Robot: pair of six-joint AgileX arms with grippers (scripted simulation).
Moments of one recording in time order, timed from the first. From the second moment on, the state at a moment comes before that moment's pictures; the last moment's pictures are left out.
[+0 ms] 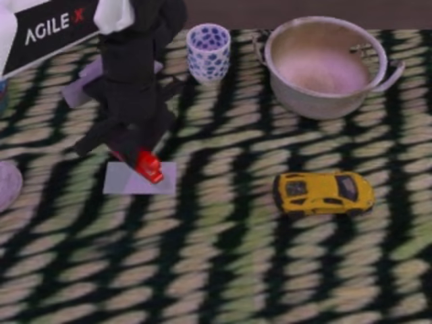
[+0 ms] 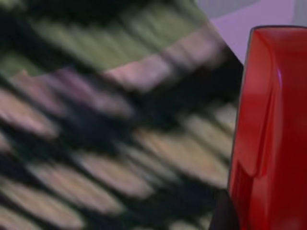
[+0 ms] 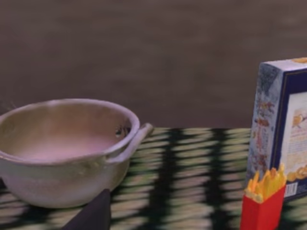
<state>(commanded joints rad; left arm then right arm) -0.44 2.18 1.85 -1.37 0.00 -1.29 0.00 0.00 0.00 0.00 0.00 0.00</state>
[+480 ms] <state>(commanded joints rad) -0.38 2.22 1.99 -1.37 0.01 -1.89 0.00 0.00 0.00 0.00 0.00 0.00</state>
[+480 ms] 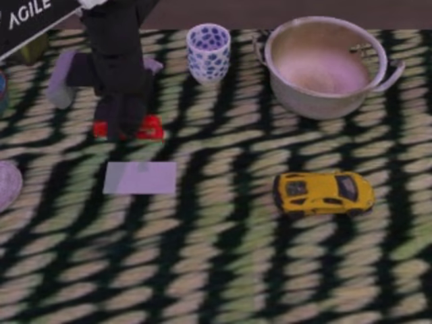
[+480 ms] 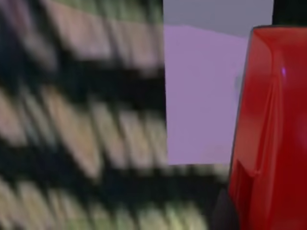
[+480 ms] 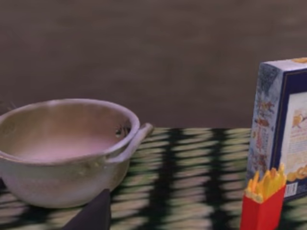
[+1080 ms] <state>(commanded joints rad) -0.38 2.22 1.98 -1.35 0.01 -1.94 0.00 0.00 0.00 0.00 0.00 0.00</state>
